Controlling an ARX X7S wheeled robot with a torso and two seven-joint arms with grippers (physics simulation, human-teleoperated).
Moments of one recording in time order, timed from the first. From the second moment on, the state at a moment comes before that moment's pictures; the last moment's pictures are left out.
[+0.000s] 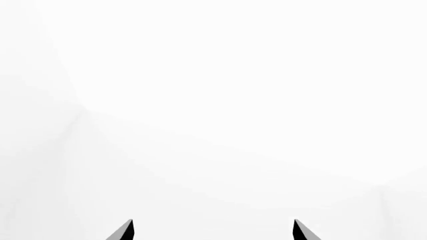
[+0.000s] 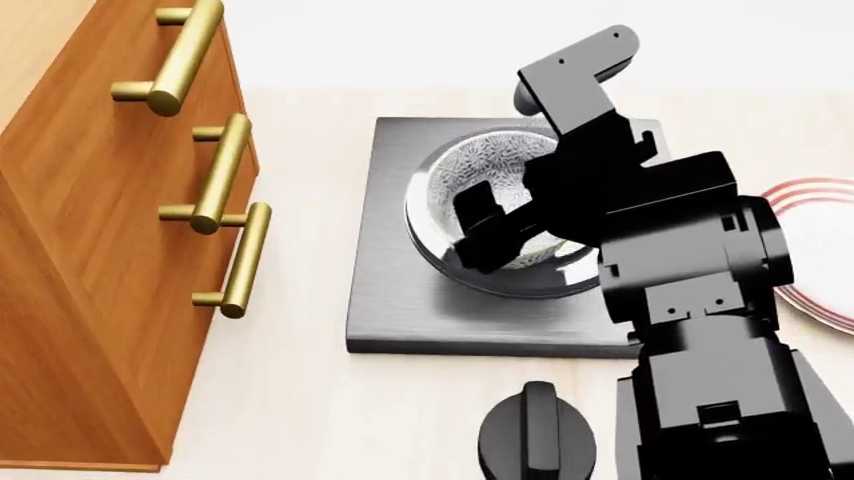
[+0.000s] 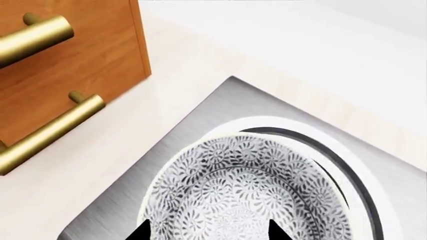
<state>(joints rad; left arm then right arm) 0.01 -0.35 0.03 0.71 -0.41 0.46 -0.23 1.46 0.12 -0.37 1.31 0.00 0.41 -0.71</state>
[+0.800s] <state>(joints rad) 0.00 -0.36 0.04 0.70 -0.42 0.47 -0.25 1.43 0.13 -0.20 1.31 0.02 0.26 -0.88</state>
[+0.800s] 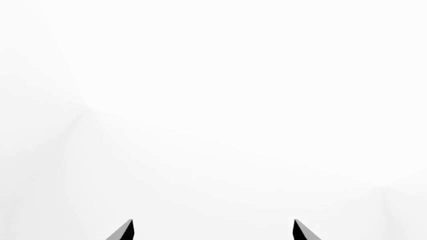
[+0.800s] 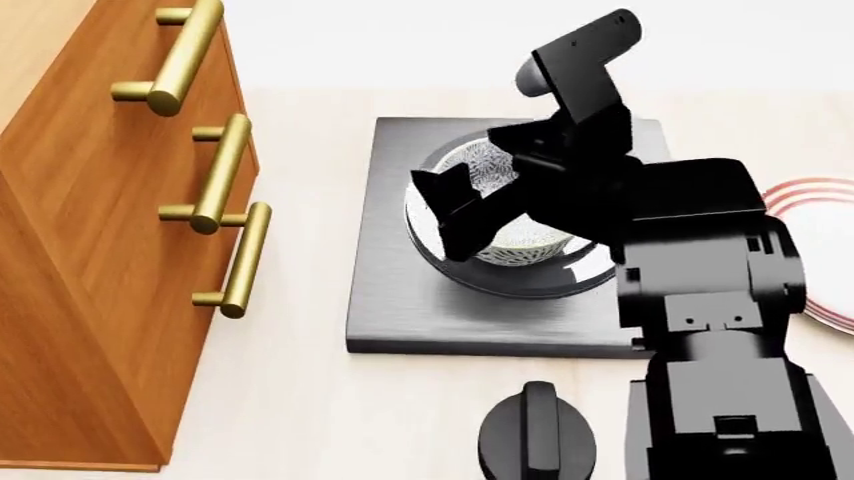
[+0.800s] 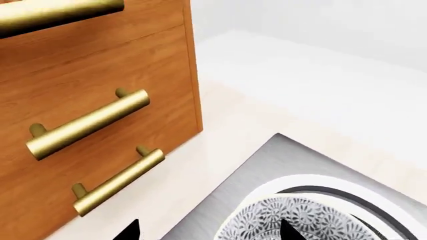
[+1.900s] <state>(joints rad) 0.00 -0.38 0.04 0.72 -0.43 0.47 -0.27 0.56 0.15 0.51 0.03 0.68 0.34 -0.80</state>
